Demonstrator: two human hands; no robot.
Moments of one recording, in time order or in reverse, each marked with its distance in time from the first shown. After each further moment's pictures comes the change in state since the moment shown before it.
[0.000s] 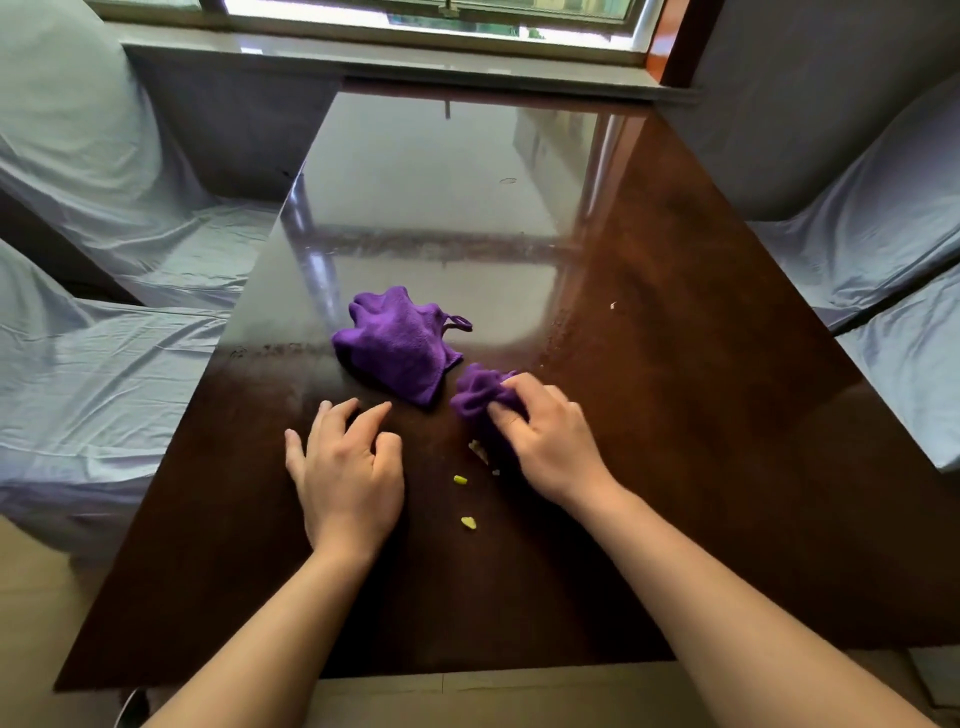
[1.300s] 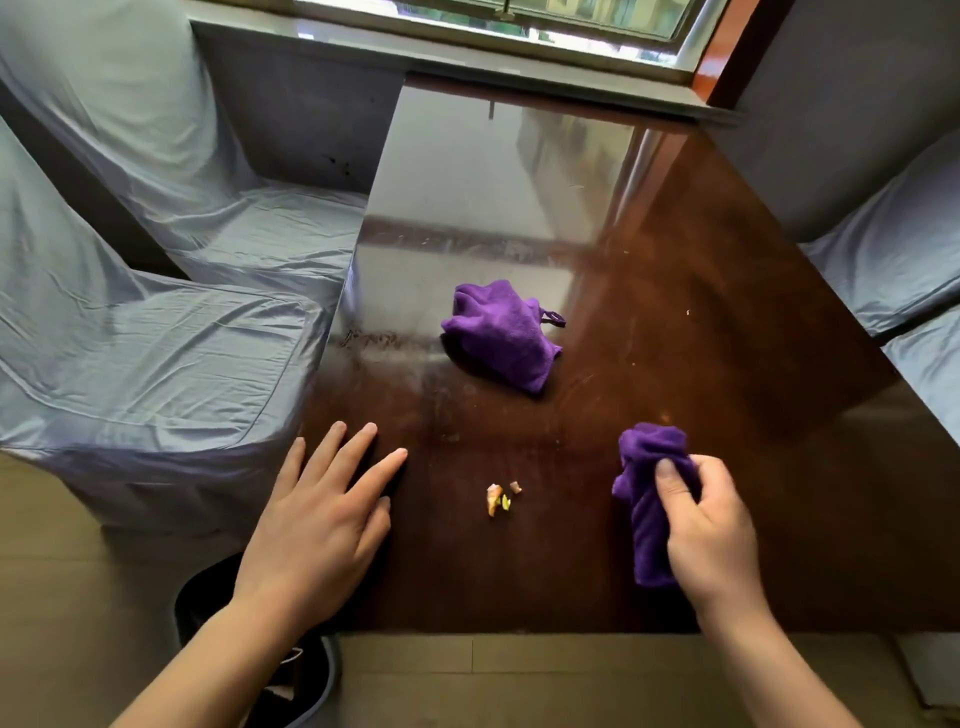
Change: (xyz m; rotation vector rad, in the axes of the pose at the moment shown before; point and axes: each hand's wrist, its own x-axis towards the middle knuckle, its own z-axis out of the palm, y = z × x) left_hand -0.007 -0.133 -0.114 0.426 -0.355 0.445; right_hand -0.097 -0.031 0.018 0.204 0.343 0.434
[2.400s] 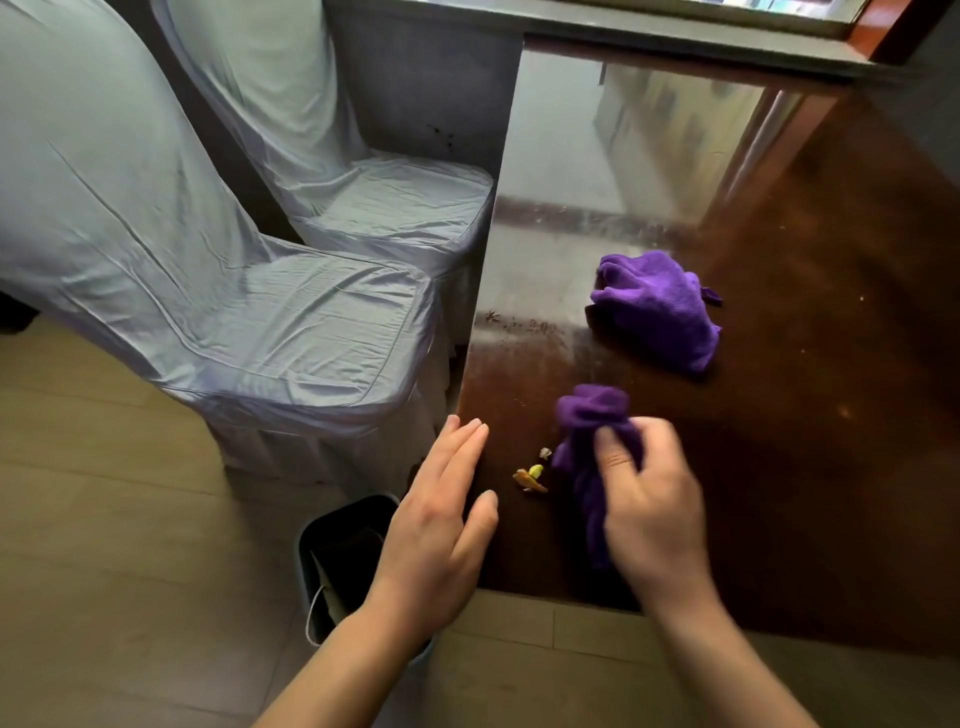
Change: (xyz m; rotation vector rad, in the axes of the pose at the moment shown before) left_hand -0.044 -0.030 0.009 -0.748 0.252 -0.078; right_hand -0.079 -0.088 0.146 0.077 -0.101 -0.257
